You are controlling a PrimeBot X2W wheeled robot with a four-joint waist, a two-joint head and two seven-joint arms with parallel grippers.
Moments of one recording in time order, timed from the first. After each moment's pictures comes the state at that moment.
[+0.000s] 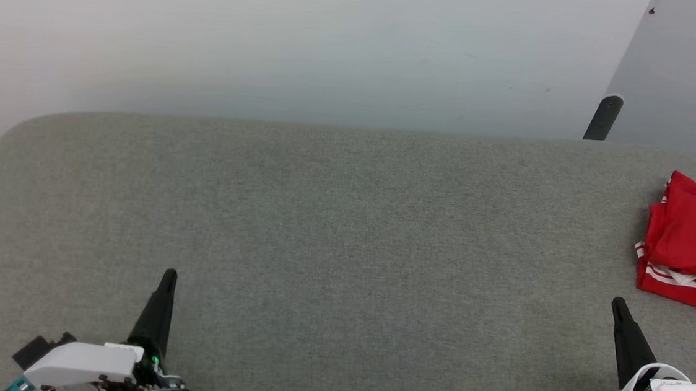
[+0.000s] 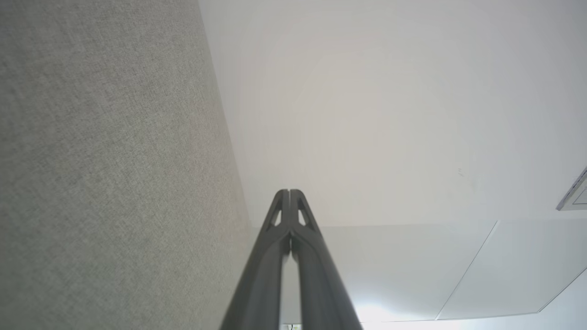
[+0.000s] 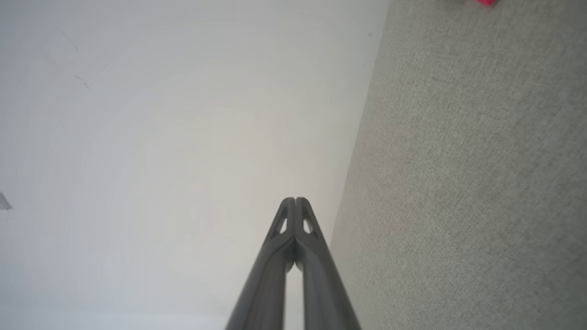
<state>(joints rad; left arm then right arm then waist) -0.10 0.06 0.11 0.24 -1.57 -0.13 0.10 -0.10 -0.06 -0.11 0.24 1.56 0.13 0.10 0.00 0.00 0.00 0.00</state>
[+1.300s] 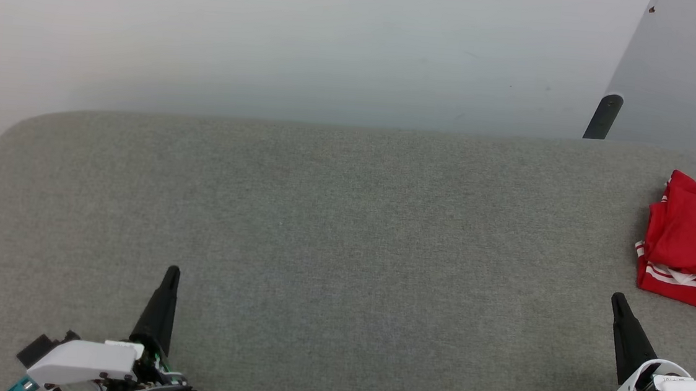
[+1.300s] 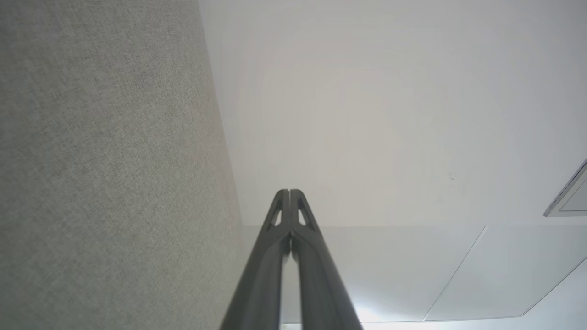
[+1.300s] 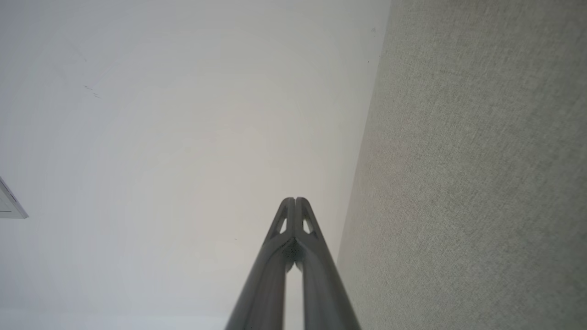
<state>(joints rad) -0.11 0.05 0.11 0.25 -1.61 -0.13 0.12 -0.11 -0.05 -0.11 0.25 1.61 0.13 0.11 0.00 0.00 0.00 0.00</state>
